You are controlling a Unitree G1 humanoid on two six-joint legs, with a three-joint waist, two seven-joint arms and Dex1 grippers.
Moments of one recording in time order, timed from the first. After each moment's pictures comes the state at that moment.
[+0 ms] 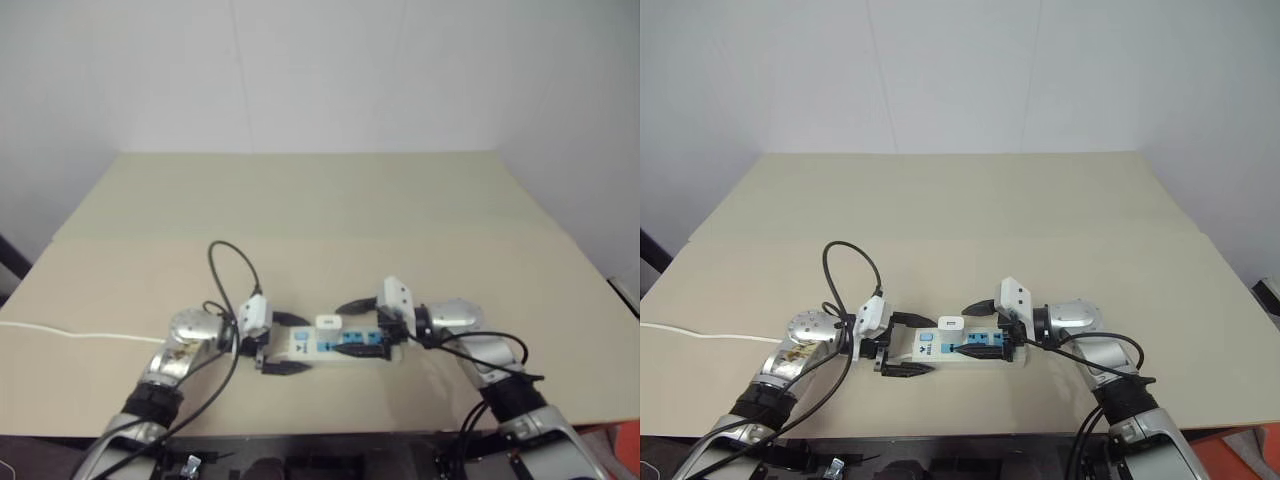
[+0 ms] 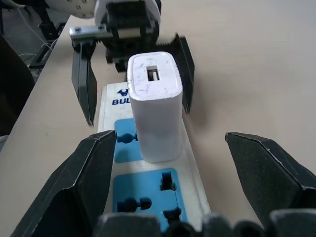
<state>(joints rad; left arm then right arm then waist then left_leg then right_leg) -0.37 0.50 -0.20 0.30 -0.28 -0.07 -1.38 -0.44 -0.47 0.28 0.22 0.27 0.09 1.21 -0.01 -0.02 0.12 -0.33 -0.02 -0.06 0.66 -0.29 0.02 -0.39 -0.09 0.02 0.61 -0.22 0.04</state>
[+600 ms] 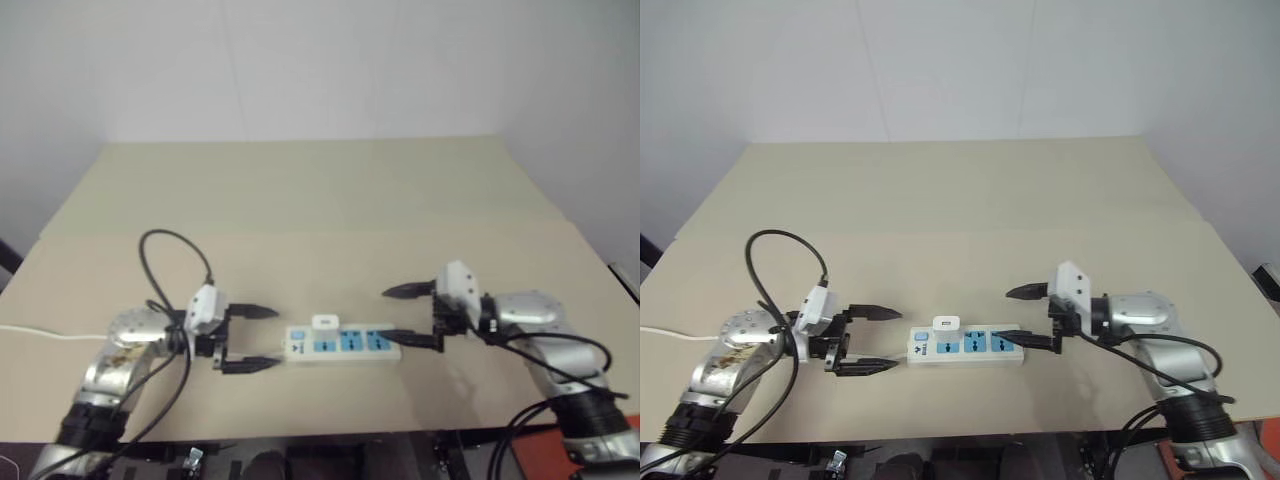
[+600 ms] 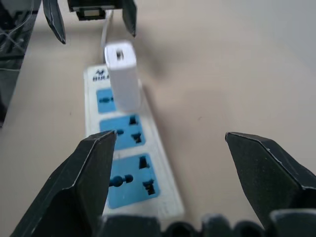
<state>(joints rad) -0.20 0.70 0.01 -0.01 -0.47 0.11 -1.38 -0.28 -0.73 0.00 -0.13 0.42 0.23 1.20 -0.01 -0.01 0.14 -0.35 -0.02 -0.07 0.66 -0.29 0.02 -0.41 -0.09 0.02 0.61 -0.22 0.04</state>
